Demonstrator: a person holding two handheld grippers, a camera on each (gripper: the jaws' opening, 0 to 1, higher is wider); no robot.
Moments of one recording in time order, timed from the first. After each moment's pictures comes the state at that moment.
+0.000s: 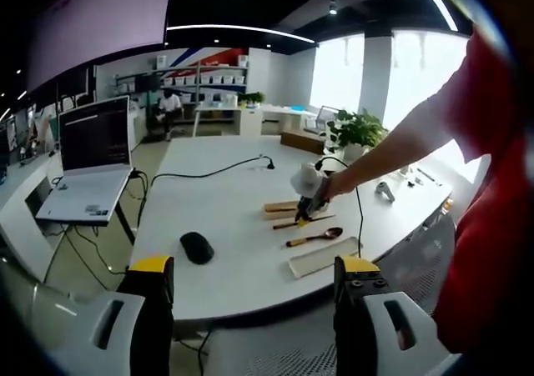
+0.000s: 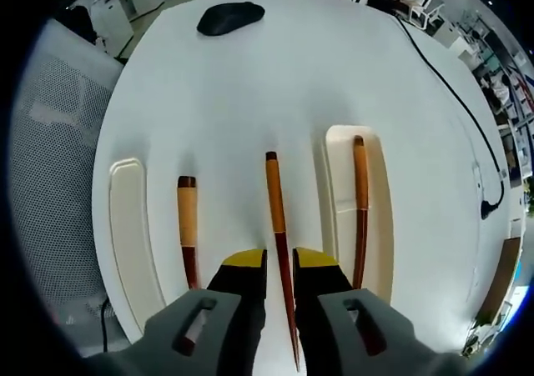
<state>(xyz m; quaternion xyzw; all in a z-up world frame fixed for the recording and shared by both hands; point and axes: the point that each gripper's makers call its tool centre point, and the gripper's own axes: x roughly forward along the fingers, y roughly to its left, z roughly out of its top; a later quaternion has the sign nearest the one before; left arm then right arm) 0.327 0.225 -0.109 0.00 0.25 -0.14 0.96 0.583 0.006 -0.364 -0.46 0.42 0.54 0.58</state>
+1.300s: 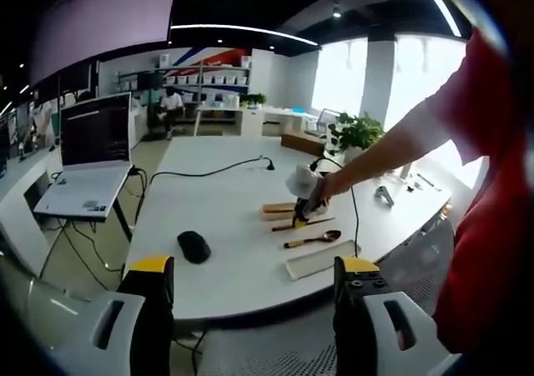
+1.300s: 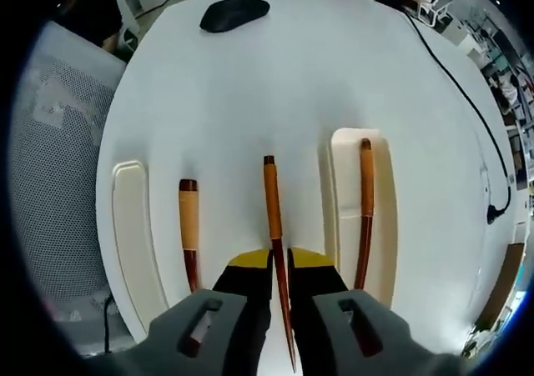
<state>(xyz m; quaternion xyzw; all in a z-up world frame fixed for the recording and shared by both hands) 0.328 0.220 -0.112 -0.01 0.24 -0.14 0.96 0.580 0.014 -0.363 -0.46 0.44 0.55 0.55</state>
